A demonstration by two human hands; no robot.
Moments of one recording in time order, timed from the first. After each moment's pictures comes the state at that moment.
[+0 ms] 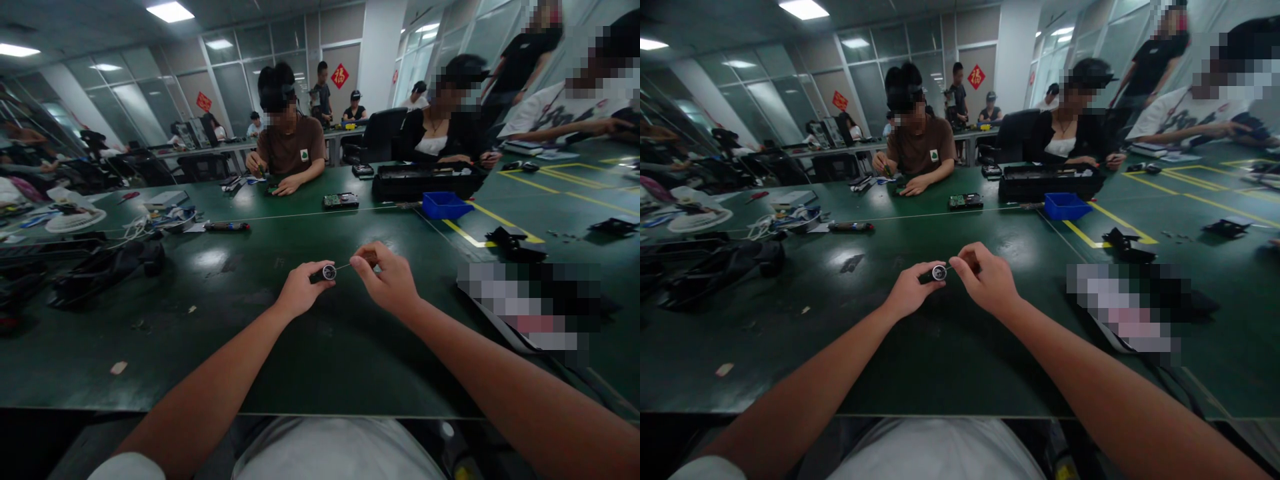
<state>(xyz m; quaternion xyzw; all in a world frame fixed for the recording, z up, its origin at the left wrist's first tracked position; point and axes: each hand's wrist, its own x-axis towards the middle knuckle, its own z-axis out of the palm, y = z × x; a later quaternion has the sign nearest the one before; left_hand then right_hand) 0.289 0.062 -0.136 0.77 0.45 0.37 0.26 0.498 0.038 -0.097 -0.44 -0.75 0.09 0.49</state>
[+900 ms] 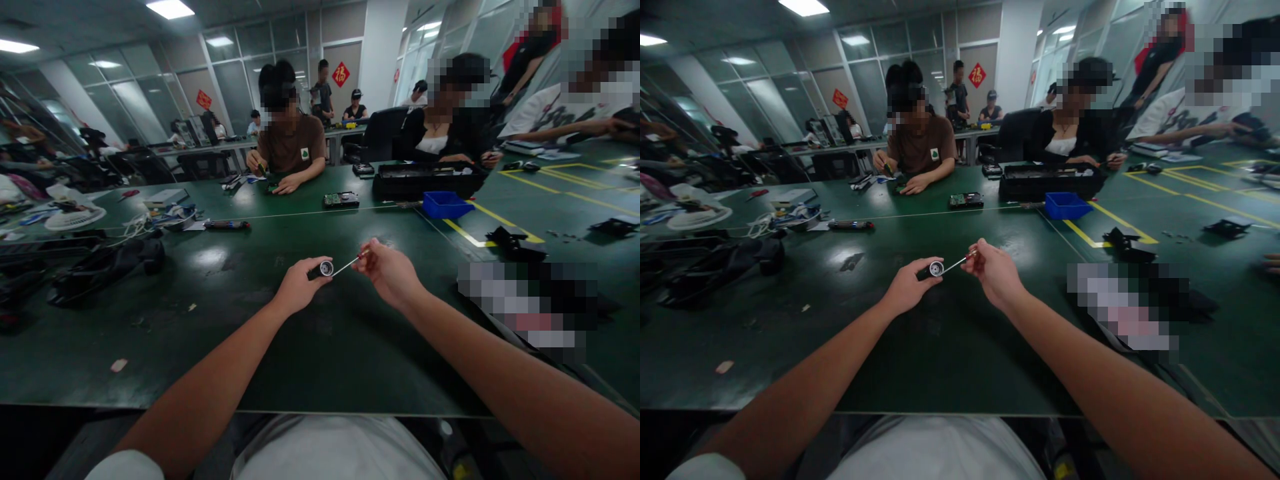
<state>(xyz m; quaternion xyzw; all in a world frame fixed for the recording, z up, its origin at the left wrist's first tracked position) 0.287 0.063 -0.130 0.77 0.46 0.37 0.25 0.495 0.065 -0.115 -0.41 -0.48 0.50 0.60</state>
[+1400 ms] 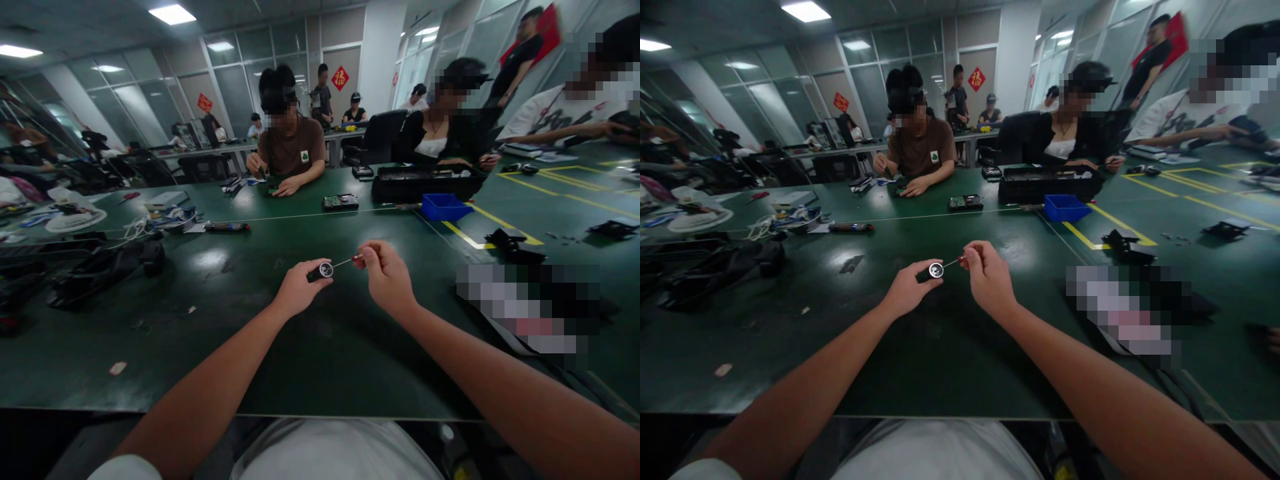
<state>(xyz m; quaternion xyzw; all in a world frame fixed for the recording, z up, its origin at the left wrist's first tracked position) 0.288 0.062 -0.127 0.76 0.48 0.36 0.24 0.491 0.041 -0.102 -0.47 -0.65 0.20 0.57</state>
